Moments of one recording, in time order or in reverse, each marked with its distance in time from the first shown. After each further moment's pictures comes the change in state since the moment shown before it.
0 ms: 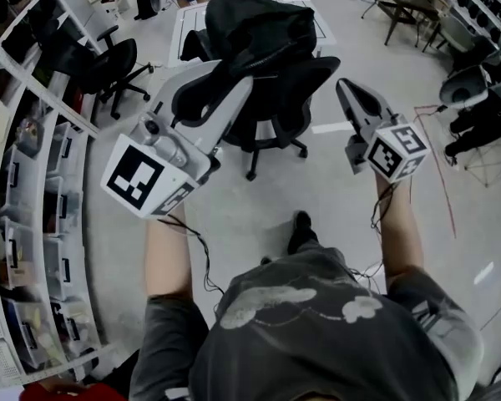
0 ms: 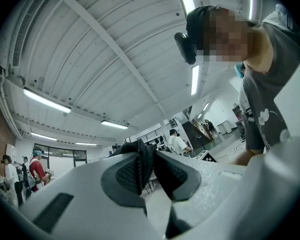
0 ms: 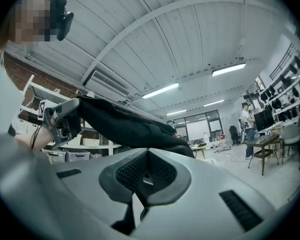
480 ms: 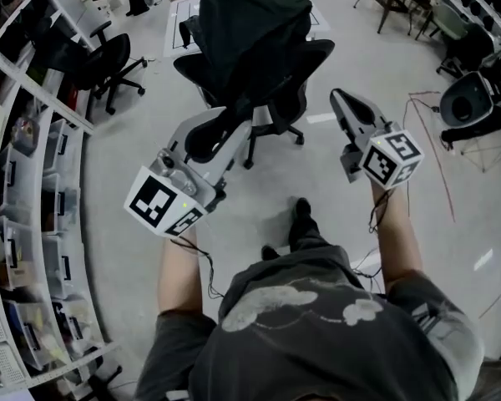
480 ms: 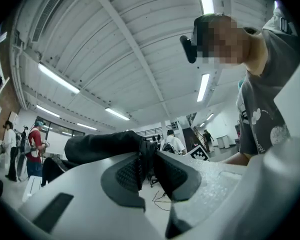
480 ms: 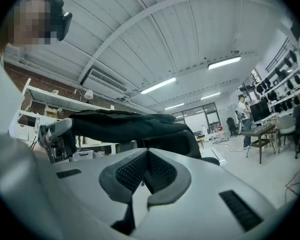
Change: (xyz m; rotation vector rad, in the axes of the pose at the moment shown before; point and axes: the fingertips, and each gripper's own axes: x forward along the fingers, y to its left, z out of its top) left arm -0.059 -0.058 -0.053 -0.224 0.030 -0.002; right arm -0.041 0.041 -0.032 0.056 0.061 -0.017
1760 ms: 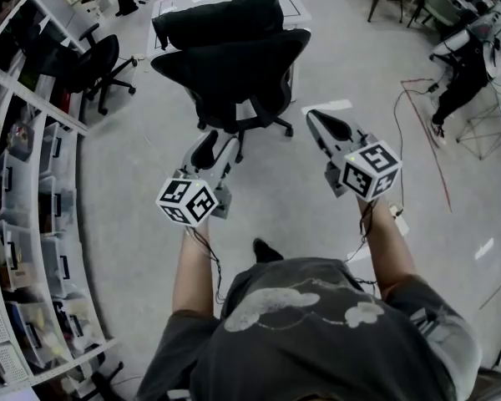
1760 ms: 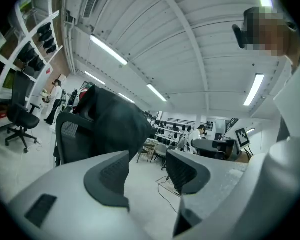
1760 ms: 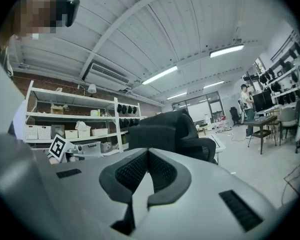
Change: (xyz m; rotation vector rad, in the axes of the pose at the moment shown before) left arm -0.003 0.009 -0.185 -0.418 0.190 0.374; right arm -0.051 -0.005 -0.055 0.022 0.120 0.054
